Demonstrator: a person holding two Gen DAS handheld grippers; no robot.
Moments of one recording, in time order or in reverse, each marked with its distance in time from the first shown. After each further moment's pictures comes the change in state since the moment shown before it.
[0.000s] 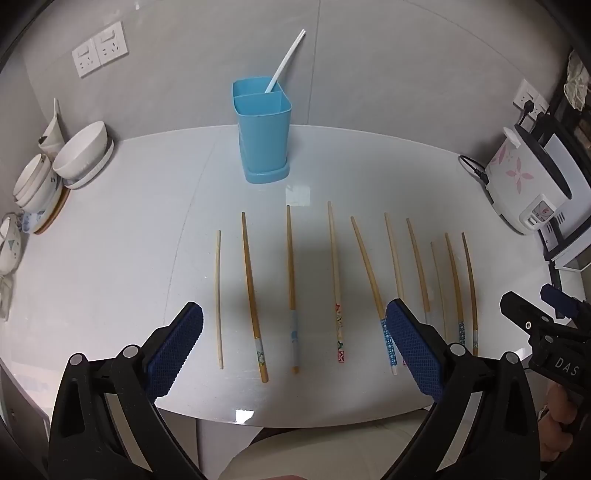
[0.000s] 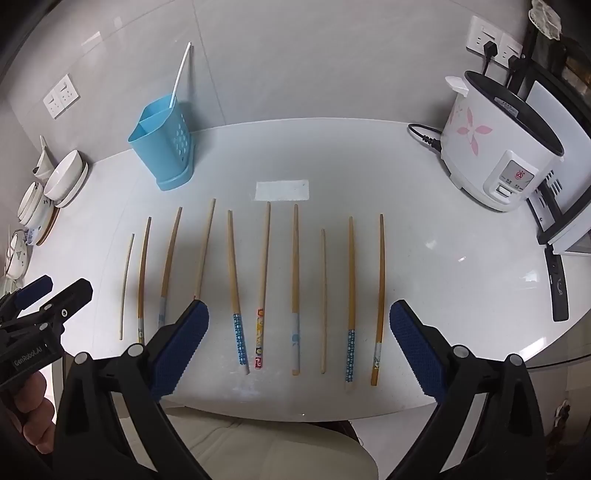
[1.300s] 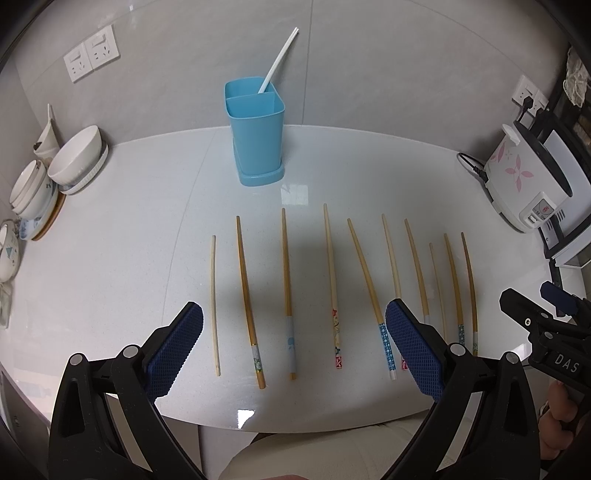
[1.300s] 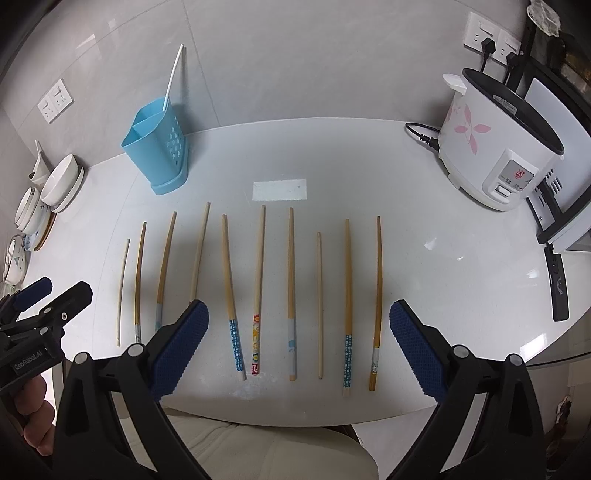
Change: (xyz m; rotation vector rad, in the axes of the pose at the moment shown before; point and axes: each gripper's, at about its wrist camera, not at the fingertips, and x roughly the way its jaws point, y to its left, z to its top) left arm 0.008 -0.007 -0.004 0.011 0.004 0.000; right arm 0.004 -0.007 0.007 0.013 0.013 -0.003
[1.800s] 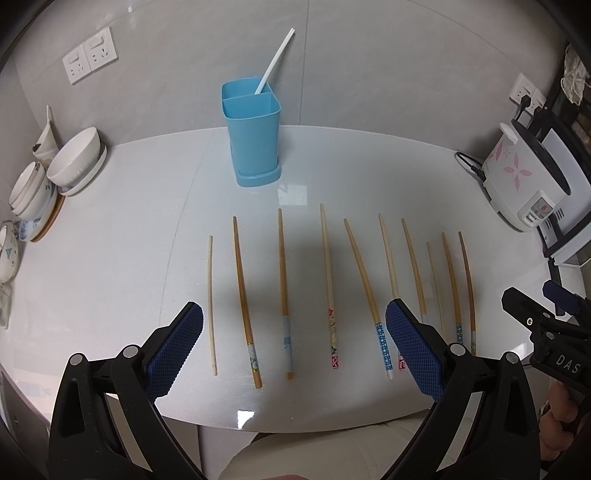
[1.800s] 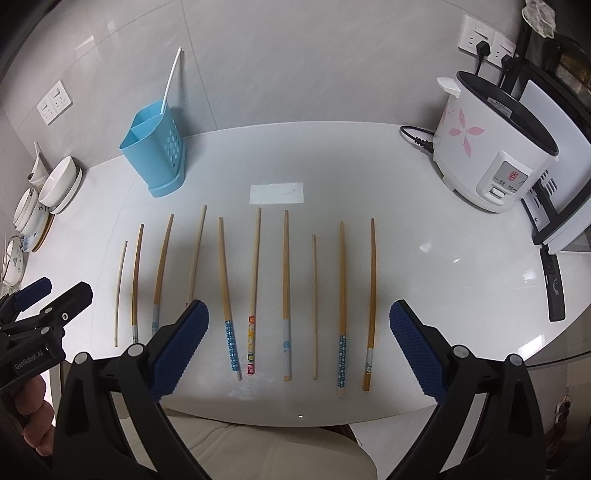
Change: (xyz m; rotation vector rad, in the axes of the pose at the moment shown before) left arm -0.001 -0.004 0.007 0.005 -0.003 -0.002; right arm -0.005 -0.003 -0.001 -0.002 -0.018 -0.014
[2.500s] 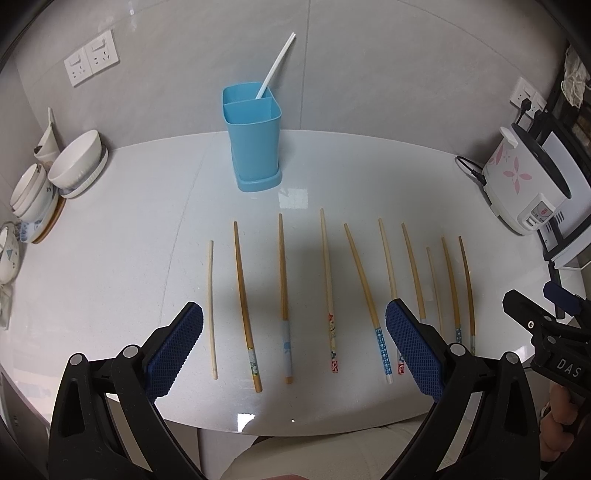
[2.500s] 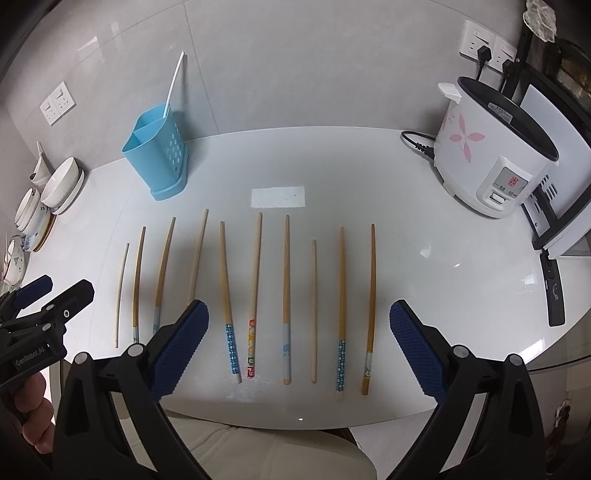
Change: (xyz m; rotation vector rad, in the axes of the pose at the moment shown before) left arm -0.001 0.002 0.005 -0.003 -0.010 -0.002; right arm -0.002 0.003 0.003 -0.016 -0.015 0.007
